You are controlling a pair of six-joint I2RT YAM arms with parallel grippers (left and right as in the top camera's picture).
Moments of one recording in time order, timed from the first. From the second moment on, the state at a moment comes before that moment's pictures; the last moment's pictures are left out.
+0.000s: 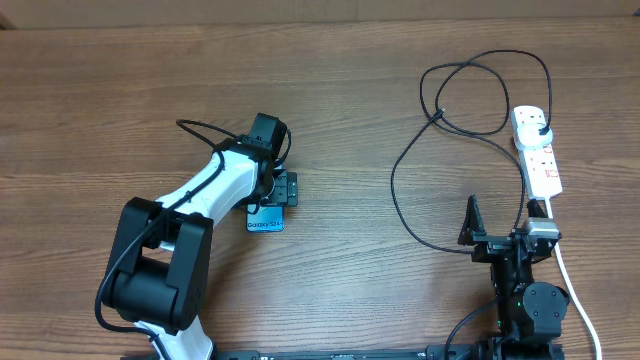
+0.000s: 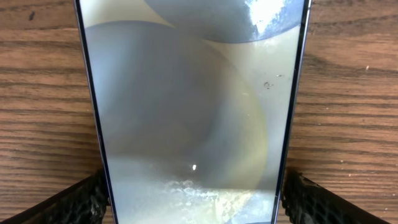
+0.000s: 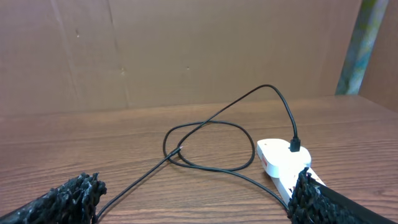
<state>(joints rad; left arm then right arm) -0.33 1.88 1.12 -0.69 -0.05 -0.37 -0.05 0.01 0.02 -0.03 0.00 0.05</state>
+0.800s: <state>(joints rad) -0.33 1.88 1.12 -0.68 -0.05 -0.37 -0.05 0.01 0.02 -0.03 0.00 0.05</state>
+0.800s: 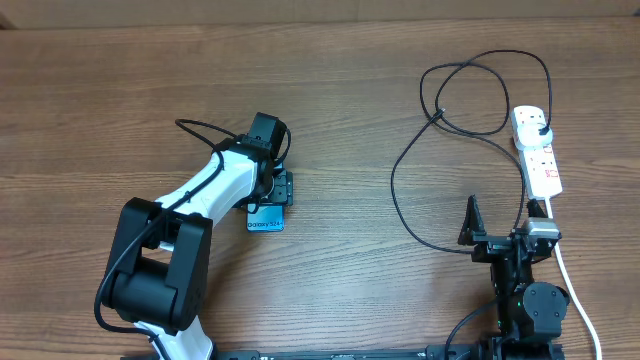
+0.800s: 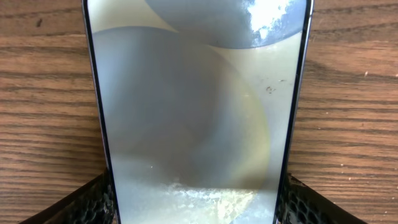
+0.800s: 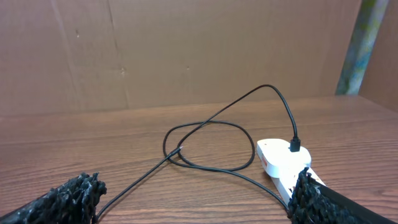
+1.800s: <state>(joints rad) -0.33 1.91 1.25 -0.93 0.11 -0.36 -0.04 0.01 0.02 -0.03 0.00 0.05</state>
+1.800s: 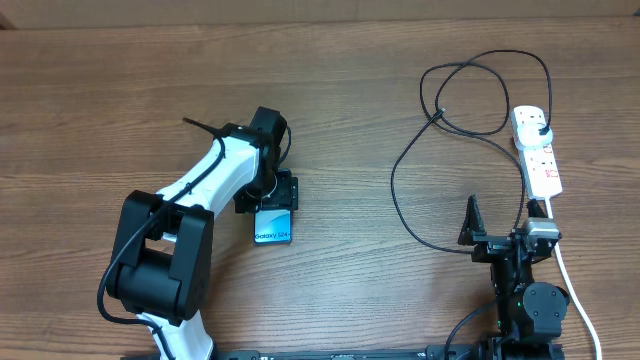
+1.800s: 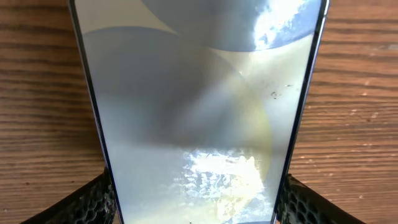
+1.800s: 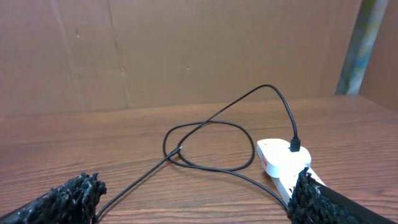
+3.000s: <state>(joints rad) -0.33 1.92 1.26 -0.93 0.16 -0.36 -0.05 0.01 0.02 -0.03 0.00 0.05</state>
